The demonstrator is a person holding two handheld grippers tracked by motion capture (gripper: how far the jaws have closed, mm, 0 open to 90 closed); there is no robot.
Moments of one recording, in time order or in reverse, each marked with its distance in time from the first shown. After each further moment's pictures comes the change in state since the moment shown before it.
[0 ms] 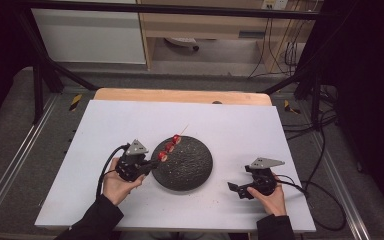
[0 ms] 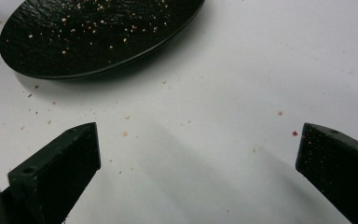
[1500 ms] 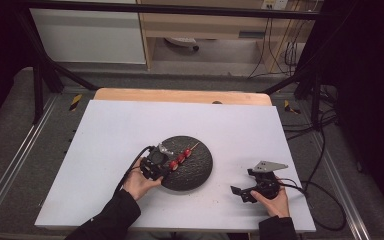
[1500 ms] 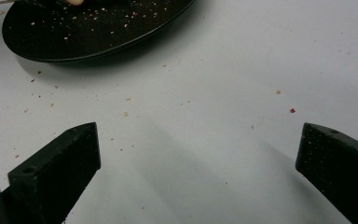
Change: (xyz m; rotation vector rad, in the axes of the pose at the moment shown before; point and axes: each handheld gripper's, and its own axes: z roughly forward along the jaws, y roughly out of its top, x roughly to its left) left arm -0.020 0.012 0.063 0.288 0.059 0.036; right arm -0.001 -0.010 -0.006 0.010 0.006 0.004
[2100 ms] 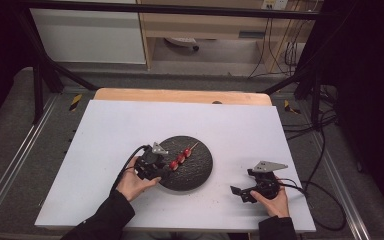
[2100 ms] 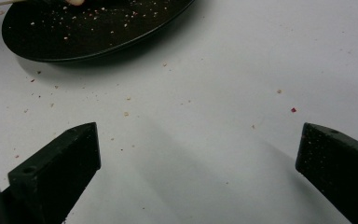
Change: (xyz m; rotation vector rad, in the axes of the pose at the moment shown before) left arm 0.009 -0.010 -0.017 -0.113 -0.053 0.025; right arm 0.000 0.000 0.000 0.003 0.002 0.005
